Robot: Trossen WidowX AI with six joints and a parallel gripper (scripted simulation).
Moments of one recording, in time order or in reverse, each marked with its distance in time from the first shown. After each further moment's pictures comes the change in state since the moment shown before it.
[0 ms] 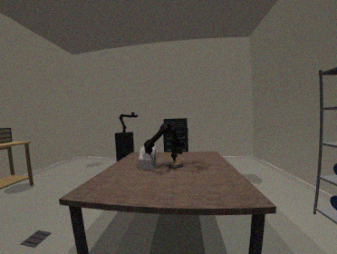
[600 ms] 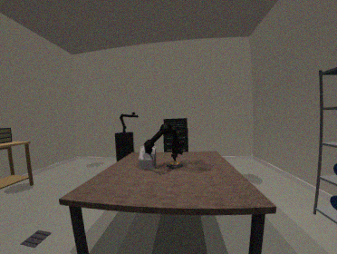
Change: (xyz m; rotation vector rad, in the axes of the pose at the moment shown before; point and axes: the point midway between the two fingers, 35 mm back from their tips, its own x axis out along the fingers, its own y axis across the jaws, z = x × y) arm 0.000 0.000 0.004 -0.004 0.002 0.001
